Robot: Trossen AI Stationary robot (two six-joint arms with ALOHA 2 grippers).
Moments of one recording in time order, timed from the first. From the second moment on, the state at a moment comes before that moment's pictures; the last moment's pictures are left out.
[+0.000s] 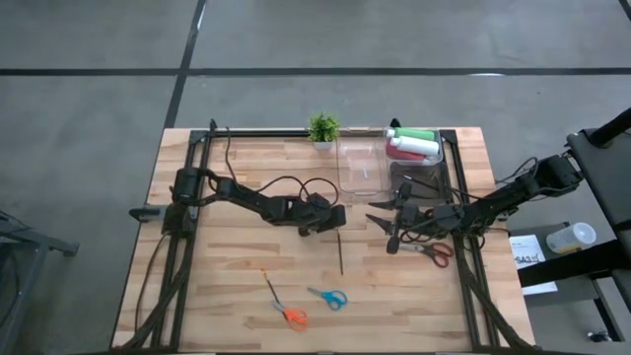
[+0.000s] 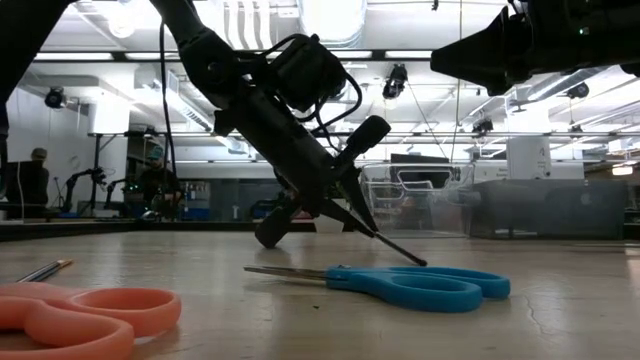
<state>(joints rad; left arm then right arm) 0.01 2.06 1.09 0.17 -0.08 -1.57 0.32 1.11 0.26 0.86 0.60 -0.09</state>
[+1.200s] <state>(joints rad) 0.01 2.06 1.09 0.16 -0.07 -1.55 0.32 1.11 0.26 0.86 0.60 -0.09</state>
